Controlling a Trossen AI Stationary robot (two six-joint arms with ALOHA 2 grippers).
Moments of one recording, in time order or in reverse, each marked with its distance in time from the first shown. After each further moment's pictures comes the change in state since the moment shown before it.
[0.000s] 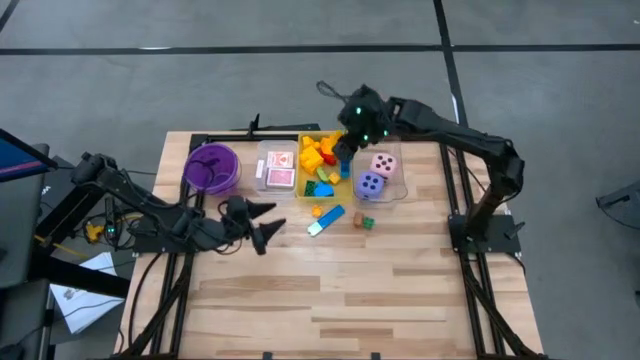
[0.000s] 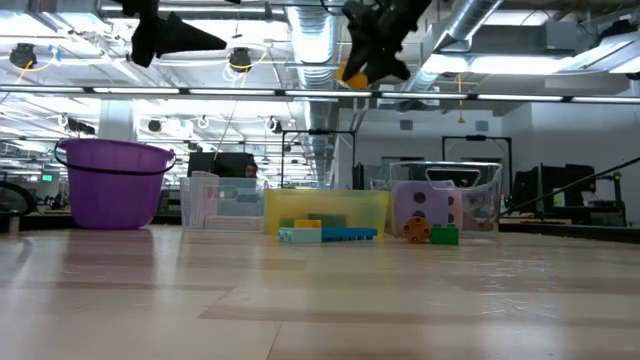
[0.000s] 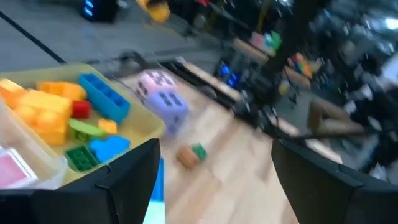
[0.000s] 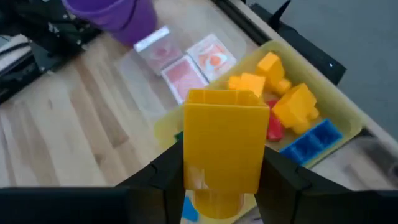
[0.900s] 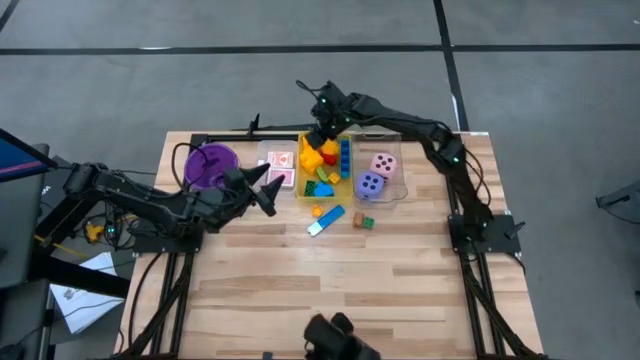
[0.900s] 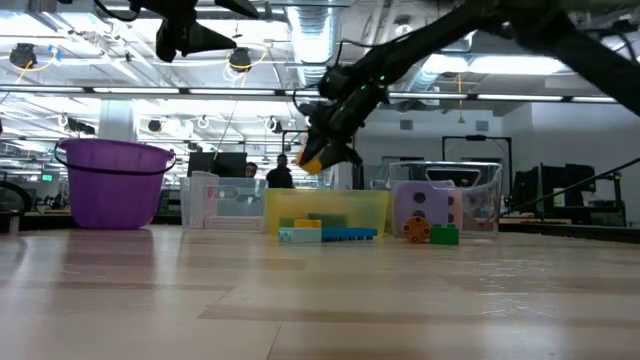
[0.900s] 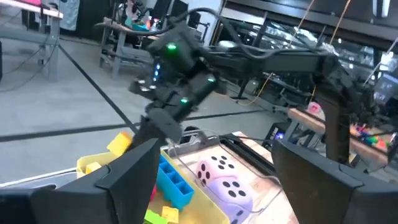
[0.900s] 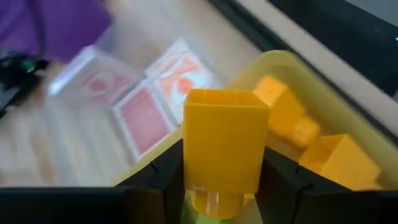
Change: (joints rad) left arm 0.260 -0.003 0.000 0.280 -0.081 0.277; right arm -0.208 0.512 0.208 0.217 -0.297 -0.035
